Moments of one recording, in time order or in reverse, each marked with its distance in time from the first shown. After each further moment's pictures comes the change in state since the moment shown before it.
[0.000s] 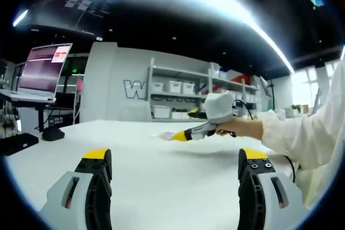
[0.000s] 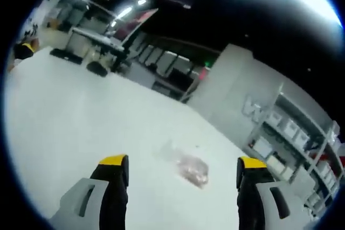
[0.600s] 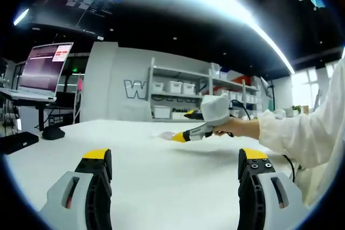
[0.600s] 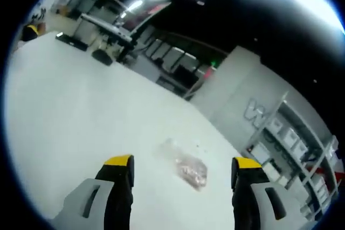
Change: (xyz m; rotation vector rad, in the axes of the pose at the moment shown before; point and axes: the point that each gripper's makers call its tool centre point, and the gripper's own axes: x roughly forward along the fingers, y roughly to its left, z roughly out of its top) left arm 0.002 0.004 0.000 -0.006 -0.001 0.002; right arm 0.014 0.005 -0.006 -0.095 0.028 0.021
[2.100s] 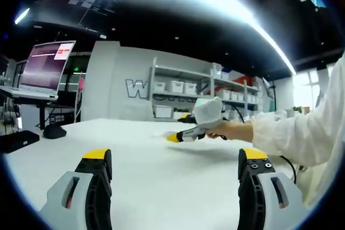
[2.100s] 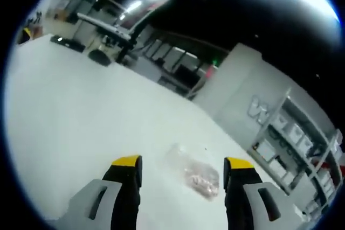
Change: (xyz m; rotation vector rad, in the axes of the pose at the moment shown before) left arm -0.002 0.005 -0.001 -0.012 -0.004 0.004; right arm 0.028 0.009 0.002 0.069 -0.007 0.015
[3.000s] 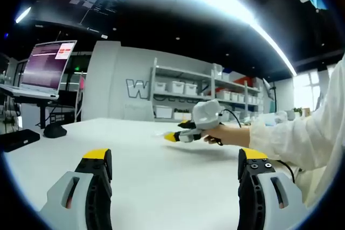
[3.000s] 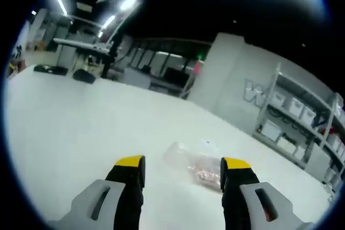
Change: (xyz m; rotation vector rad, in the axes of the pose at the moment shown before) left arm 0.001 0.001 -0.002 -0.004 0.002 0.007; right arm 0.012 -0.001 -0.011 0.212 -0.008 -0.025
